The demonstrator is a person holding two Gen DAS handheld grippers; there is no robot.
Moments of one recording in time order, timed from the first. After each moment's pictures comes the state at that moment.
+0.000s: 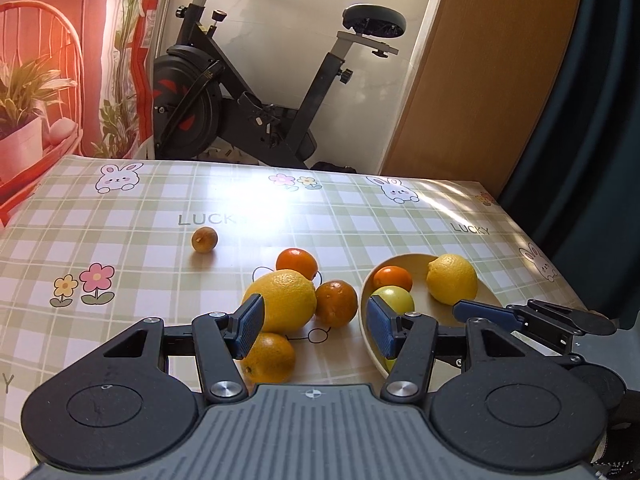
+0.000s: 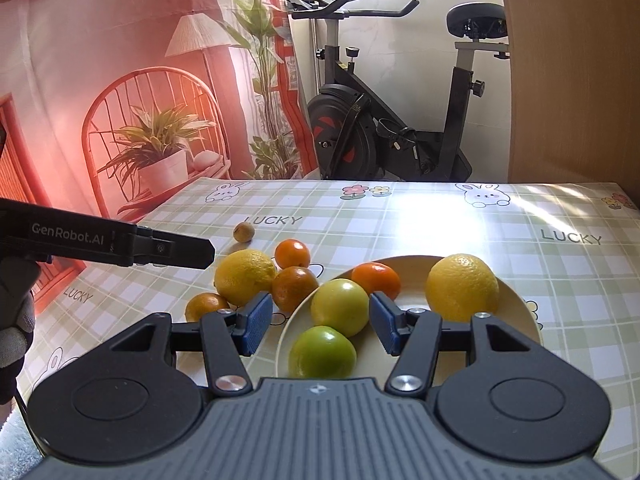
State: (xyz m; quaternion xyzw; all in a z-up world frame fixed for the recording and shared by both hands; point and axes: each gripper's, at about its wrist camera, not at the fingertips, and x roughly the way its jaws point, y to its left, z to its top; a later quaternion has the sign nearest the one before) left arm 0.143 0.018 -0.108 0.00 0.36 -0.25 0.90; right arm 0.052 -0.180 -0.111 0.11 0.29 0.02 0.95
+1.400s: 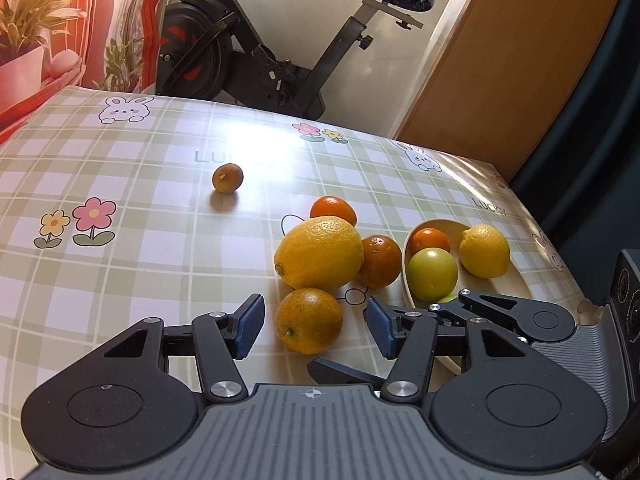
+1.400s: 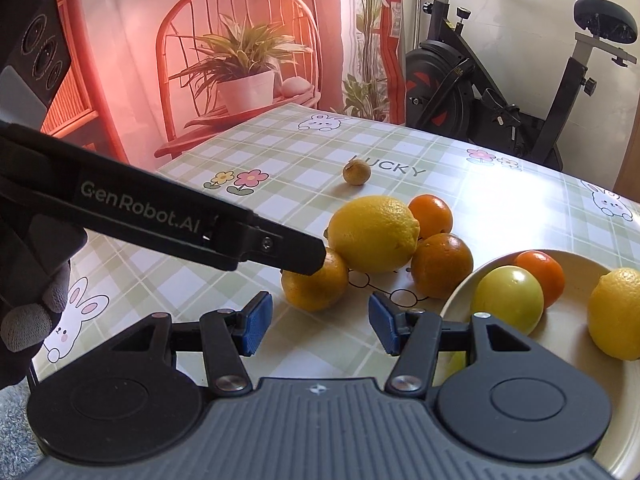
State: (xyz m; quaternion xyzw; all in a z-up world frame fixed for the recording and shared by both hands) left arm 0.173 0.047 -0.158 -0.04 0.41 -0.26 0.87; right arm 0.112 -0.095 -0.151 0.03 0.35 0.14 0.92
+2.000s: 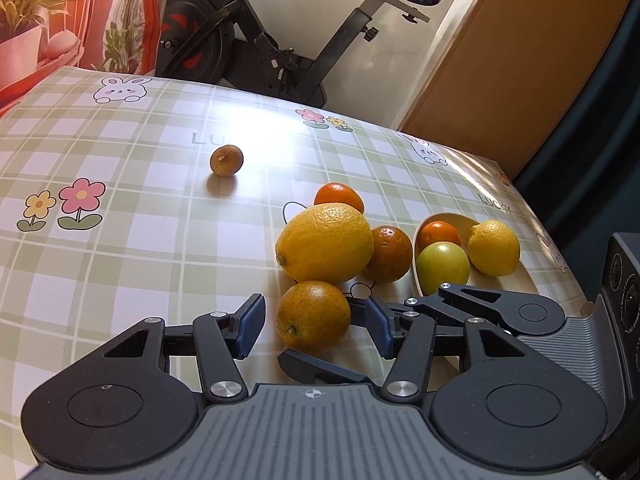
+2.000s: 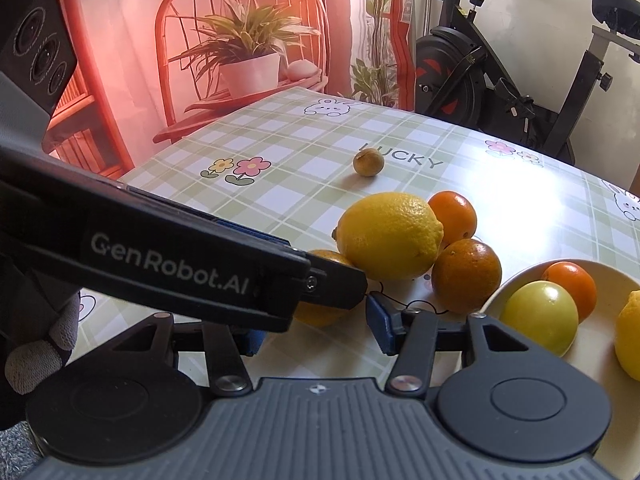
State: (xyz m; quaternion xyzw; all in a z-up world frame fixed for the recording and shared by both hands) left arm 0.181 0.047 -0.175 -0.05 0.42 -0.26 0.86; right arm 0.137 -0.086 -0.164 0.02 0.37 0.15 0.92
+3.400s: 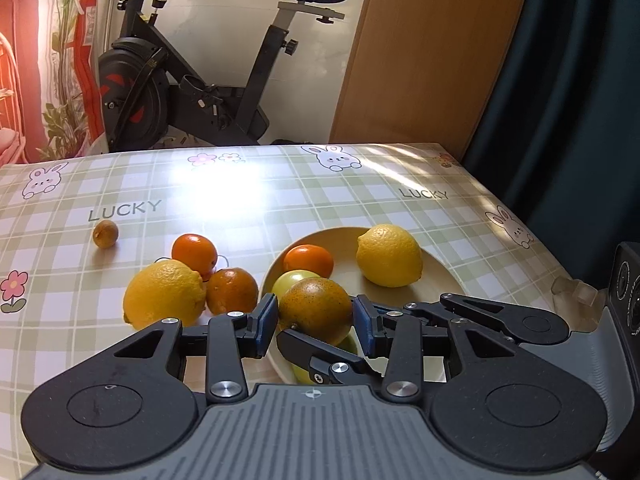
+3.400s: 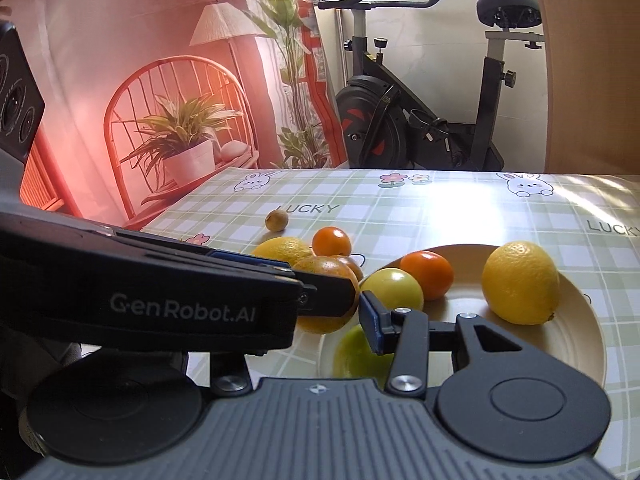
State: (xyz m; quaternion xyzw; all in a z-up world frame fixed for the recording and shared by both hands) left arm 0.133 -0.066 -0.128 0.04 0.37 -0.30 0.88; right arm 0.066 -0.168 -0.130 0.13 0.29 0.06 0.95
